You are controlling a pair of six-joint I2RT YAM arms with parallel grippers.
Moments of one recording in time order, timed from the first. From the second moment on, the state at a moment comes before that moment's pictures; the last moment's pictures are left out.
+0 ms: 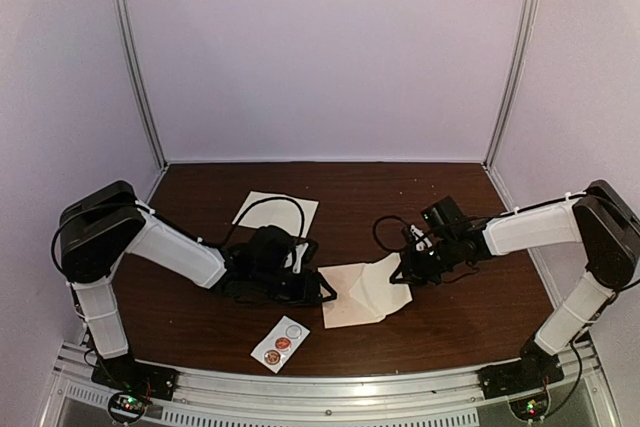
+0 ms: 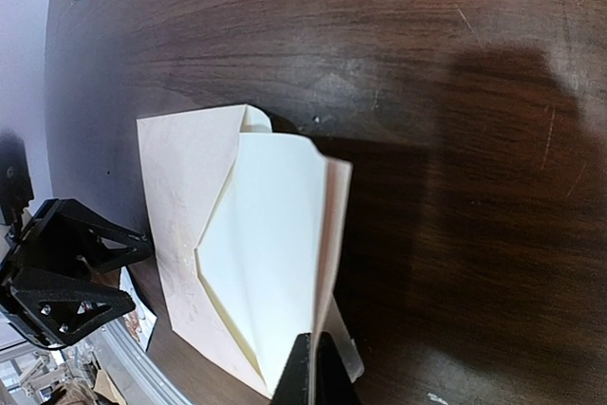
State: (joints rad) left arm -0.96 1.87 0.83 0.34 0.35 -0.83; right arm 0.58 1.59 0.75 -0.15 -0.43 0.72
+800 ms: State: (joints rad) left arm -0.96 1.89 0.84 0.34 0.36 -0.82; right arm 0.63 1.65 0.76 -0.08 -0.46 0.76
